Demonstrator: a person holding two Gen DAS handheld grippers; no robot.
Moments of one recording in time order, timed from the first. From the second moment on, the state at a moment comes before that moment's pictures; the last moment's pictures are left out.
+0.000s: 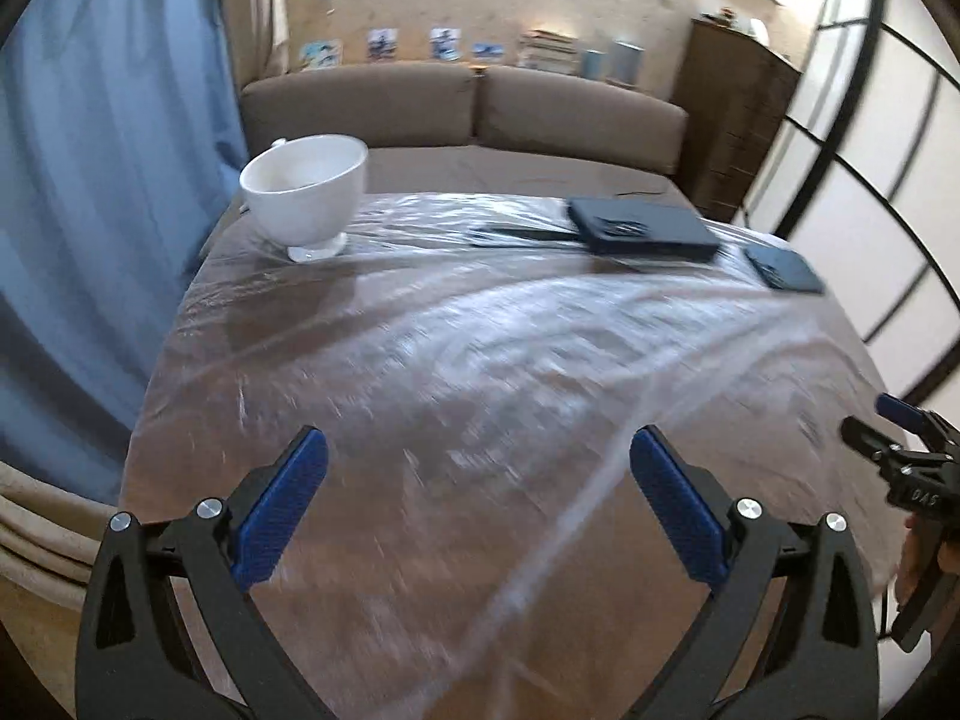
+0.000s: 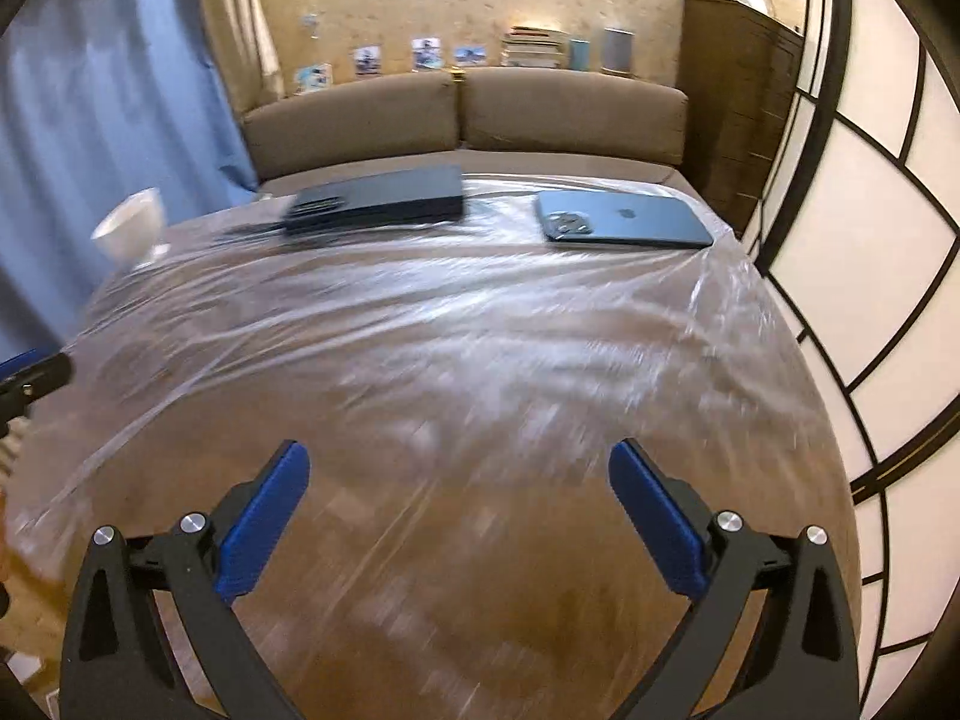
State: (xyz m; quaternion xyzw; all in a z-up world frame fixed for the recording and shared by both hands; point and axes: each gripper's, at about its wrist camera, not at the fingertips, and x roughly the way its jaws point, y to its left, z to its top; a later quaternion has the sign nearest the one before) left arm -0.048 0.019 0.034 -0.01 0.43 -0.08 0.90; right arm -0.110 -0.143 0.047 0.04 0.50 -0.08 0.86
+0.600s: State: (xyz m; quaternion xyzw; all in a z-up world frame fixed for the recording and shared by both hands) left arm 0.014 0.042 -0.007 0.00 0.46 0.00 0.89; right arm -0.045 -0.202 -0.002 0.03 0.52 -0.12 0.85
